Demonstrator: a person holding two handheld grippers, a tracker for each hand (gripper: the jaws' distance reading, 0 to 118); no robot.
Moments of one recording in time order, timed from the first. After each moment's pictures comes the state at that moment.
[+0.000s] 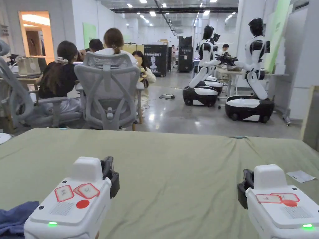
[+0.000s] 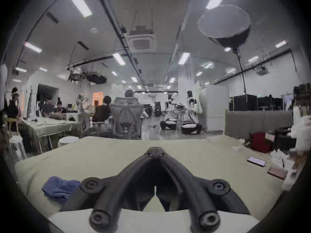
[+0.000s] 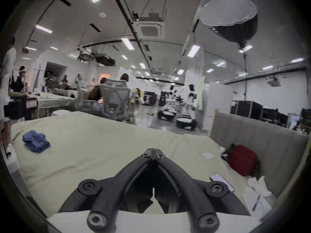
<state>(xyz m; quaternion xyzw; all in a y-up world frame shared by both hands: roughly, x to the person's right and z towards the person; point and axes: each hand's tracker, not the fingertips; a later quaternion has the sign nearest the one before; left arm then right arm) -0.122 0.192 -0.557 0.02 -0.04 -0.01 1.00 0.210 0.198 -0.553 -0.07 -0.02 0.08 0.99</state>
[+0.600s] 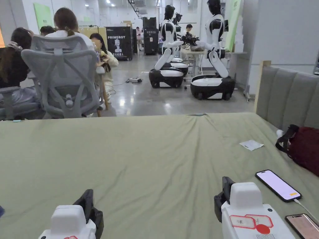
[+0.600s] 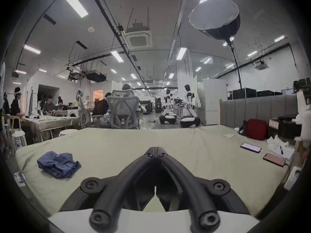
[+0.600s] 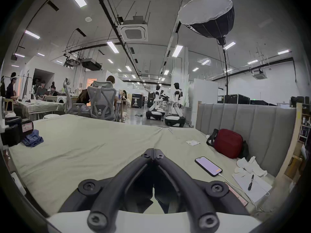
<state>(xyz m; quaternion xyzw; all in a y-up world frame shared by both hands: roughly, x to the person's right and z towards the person) -0.050 0.107 -0.500 0.00 -0.03 -0.02 1.00 0.245 0.134 -0.491 -0.05 -0.06 0.05 1.00</state>
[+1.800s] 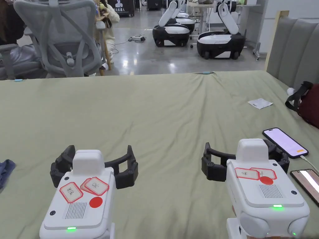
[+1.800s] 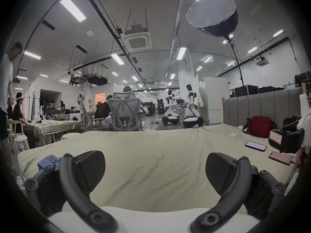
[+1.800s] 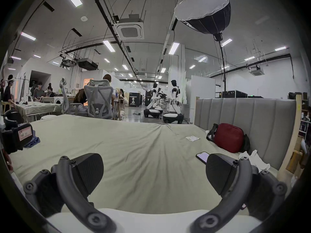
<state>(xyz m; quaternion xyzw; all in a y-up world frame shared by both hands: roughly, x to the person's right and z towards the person) -0.031 0.109 -0.519 0.01 -0.02 -0.03 1.00 0.244 0.116 -0.507 -0.06 -0.08 0.03 0.99</state>
